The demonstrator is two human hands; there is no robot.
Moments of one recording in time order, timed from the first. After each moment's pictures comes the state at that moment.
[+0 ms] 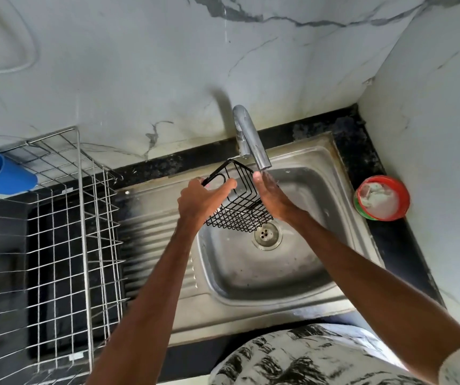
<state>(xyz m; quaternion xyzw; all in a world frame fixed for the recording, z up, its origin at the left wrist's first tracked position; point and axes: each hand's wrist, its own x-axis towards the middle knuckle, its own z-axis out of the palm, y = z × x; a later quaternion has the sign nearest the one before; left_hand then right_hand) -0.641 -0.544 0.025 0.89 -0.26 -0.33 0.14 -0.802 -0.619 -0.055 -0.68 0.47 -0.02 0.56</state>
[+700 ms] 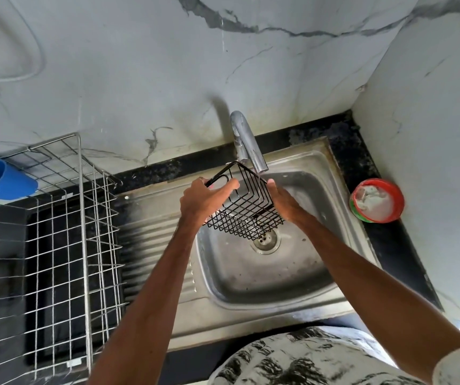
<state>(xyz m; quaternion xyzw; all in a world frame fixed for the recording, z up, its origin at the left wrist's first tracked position) -0.643 -0.552 0.029 0.88 -0.26 -0.36 0.14 -0.830 -0.628 -0.091 -0.60 0.54 -0.02 0.59</state>
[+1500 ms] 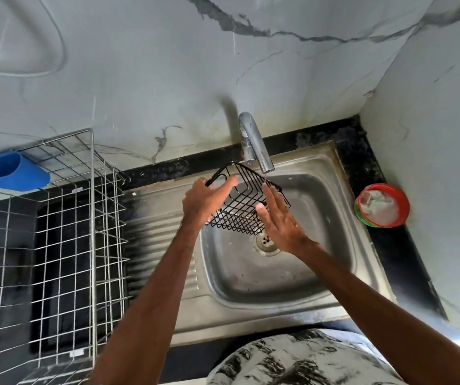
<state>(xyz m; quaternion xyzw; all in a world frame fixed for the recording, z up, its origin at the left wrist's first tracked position) -0.637 -0.544 0.021 0.90 -0.23 -0.34 0.17 -0.842 -0.569 -0.059 -0.82 0.38 -0.12 0.42</state>
